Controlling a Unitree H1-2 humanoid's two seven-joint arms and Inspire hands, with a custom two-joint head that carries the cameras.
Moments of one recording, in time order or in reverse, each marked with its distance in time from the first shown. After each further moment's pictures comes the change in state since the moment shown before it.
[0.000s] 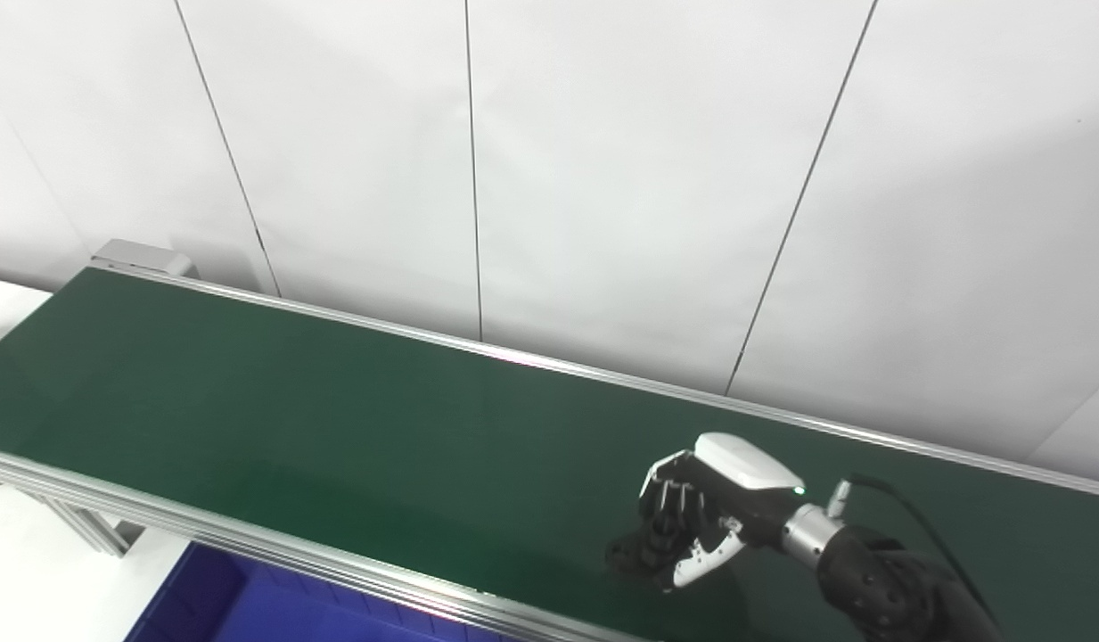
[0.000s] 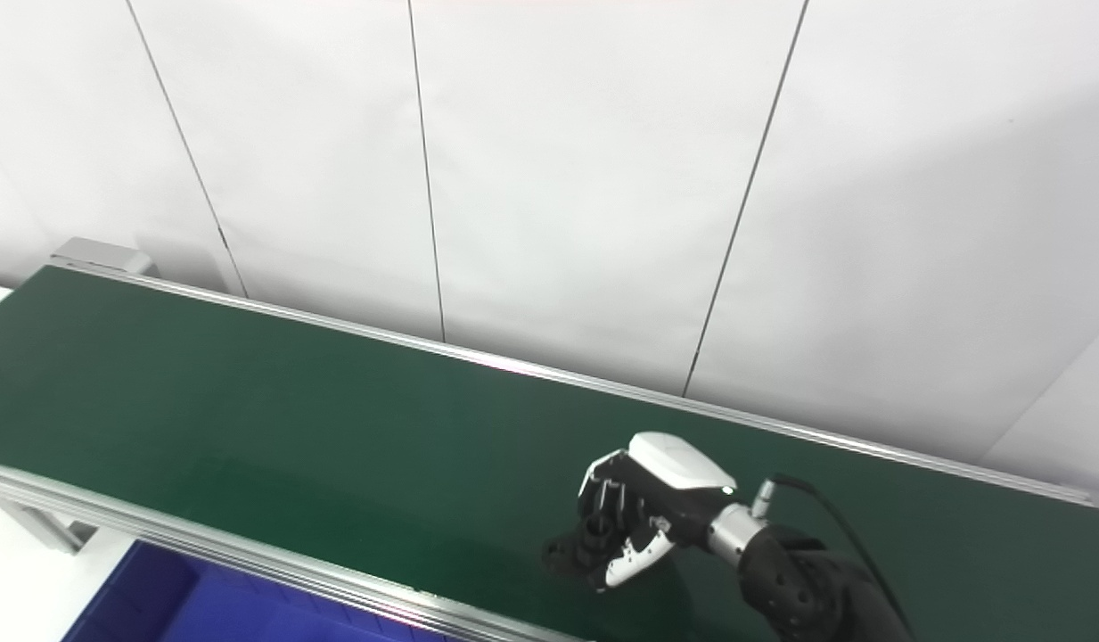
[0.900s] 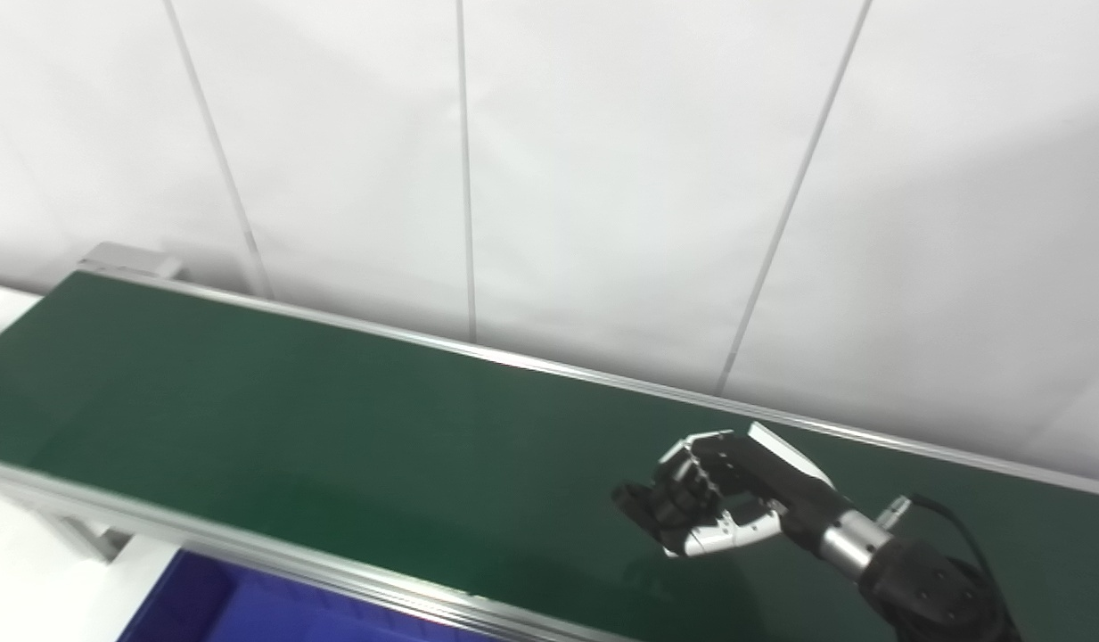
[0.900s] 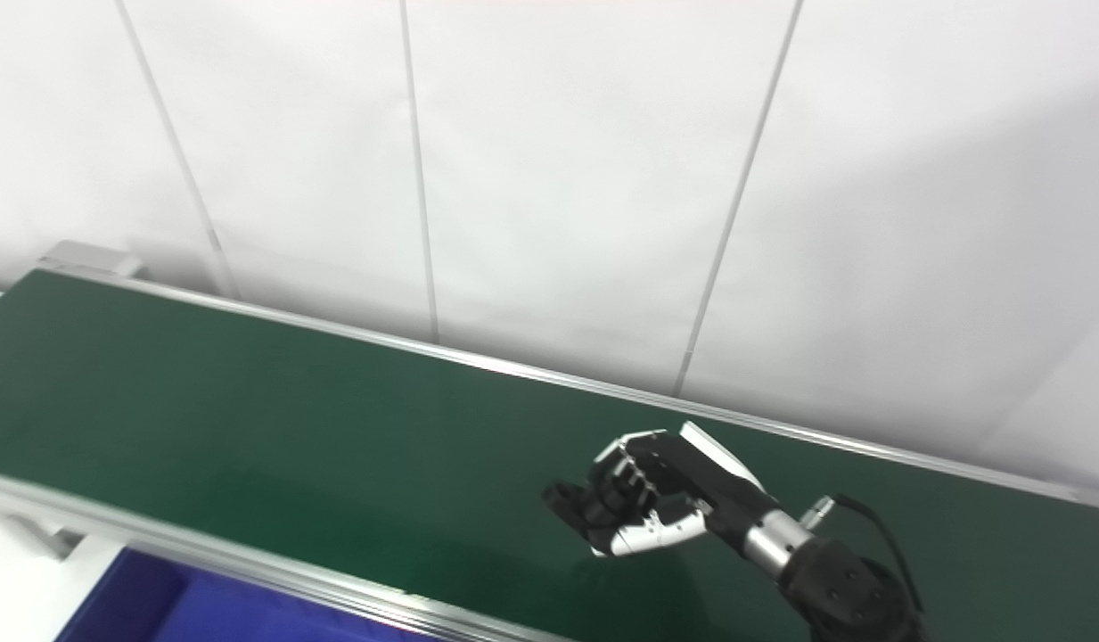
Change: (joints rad) left arm 0.053 -0.003 0.048 -0.062 -0.009 0.023 -0.078; right arm 0.107 0.028 -0.245 -0.063 0.433 0.195 0.126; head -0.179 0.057
